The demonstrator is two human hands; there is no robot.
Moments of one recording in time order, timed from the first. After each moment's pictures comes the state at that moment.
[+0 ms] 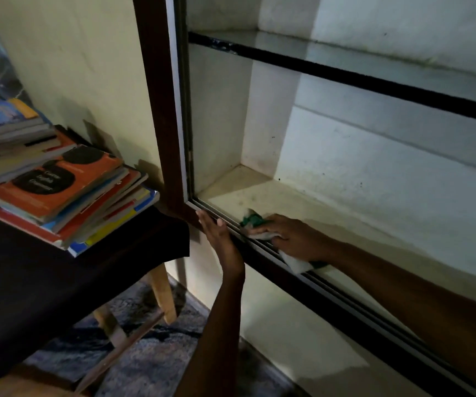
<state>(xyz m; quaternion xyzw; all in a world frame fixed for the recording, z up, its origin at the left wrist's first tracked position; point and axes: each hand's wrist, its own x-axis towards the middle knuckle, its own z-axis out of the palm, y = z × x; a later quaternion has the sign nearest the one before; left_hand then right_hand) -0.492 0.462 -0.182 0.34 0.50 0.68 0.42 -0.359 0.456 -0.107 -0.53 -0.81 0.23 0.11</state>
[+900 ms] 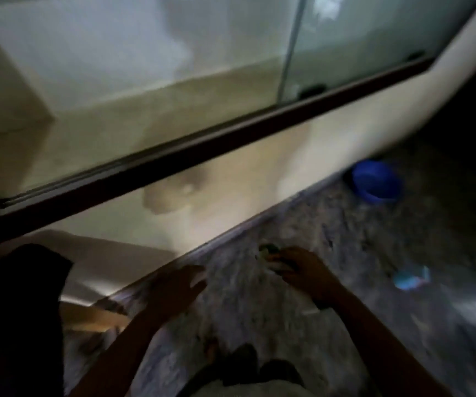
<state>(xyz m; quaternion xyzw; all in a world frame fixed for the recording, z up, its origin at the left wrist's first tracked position) -0.643 0.361 -0.269 0.91 0.09 -0.20 0.35 -0.543 0.087 -0.220 -0.90 -0.28 0.19 0.28</state>
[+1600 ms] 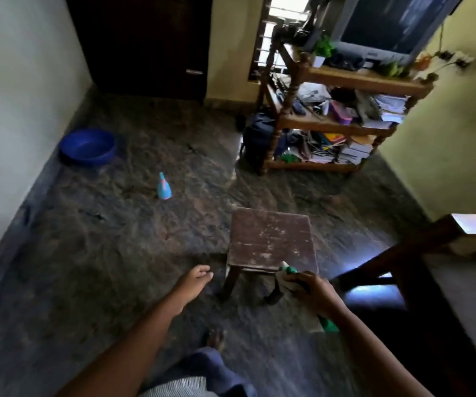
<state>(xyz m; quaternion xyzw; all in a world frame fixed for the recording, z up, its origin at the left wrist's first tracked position) -0.871 -0.159 -0.325 0.77 -0.19 -0.47 0.38 -1.111 -0.331 -0.253 -0.88 0.40 0.10 0.26</state>
